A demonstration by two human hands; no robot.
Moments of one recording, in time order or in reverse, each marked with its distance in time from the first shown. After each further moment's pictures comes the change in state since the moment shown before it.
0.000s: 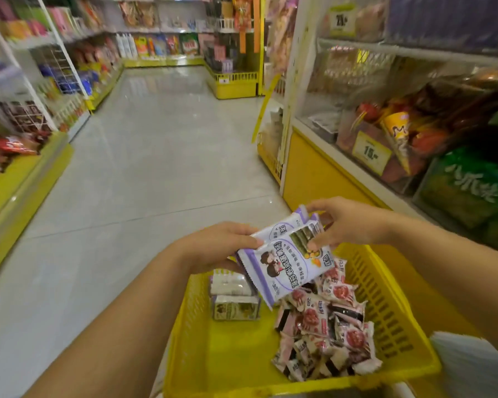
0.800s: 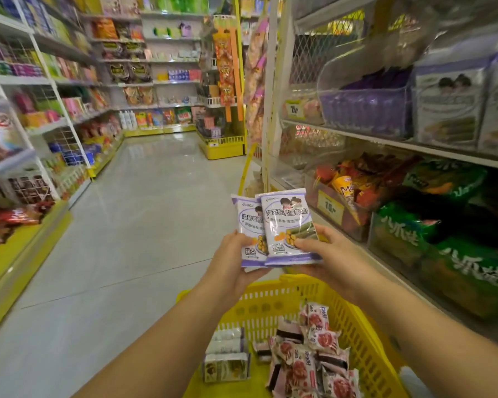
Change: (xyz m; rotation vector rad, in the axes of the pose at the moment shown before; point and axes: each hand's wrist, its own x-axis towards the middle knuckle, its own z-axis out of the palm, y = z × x) left_hand -0.016 0.093 0.077 -0.656 0.371 0.259; right_hand -0.062 -0.026 -0.003 1.140 0.454 -0.090
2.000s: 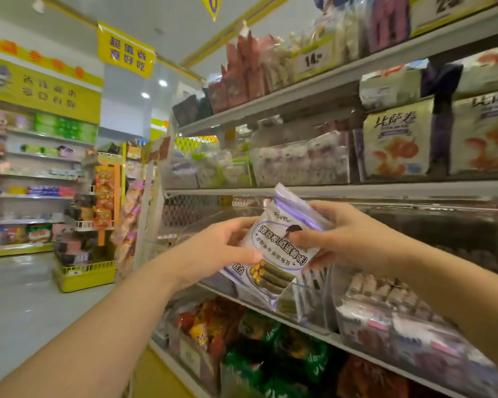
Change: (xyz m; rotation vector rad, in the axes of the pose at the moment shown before) left_hand -0.078 0.194 0.245 0.691 -0.976 0.678; right_hand -0.208 -0.325 -0.083 -0.799 0.145 -0.529
